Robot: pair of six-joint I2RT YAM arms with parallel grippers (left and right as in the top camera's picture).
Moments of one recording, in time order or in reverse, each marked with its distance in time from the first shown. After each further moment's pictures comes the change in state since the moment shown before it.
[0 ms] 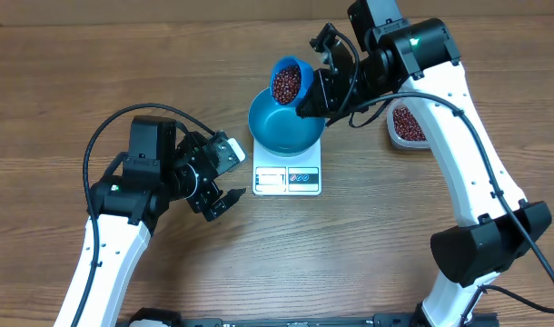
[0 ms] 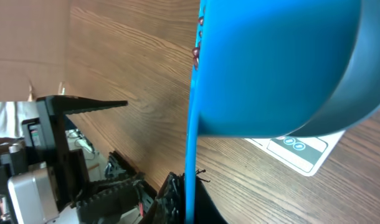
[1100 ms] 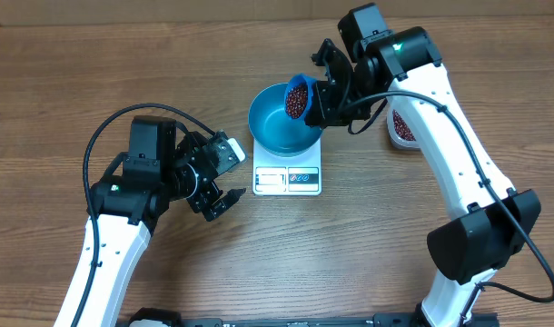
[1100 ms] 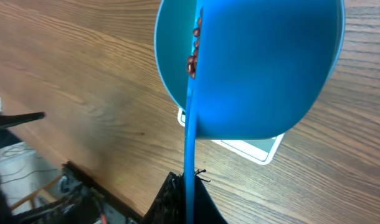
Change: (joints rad) left arm 0.000 0.000 0.000 0.000 0.000 0.000; right arm 0.019 0.019 -0.101 0.040 0.172 0.021
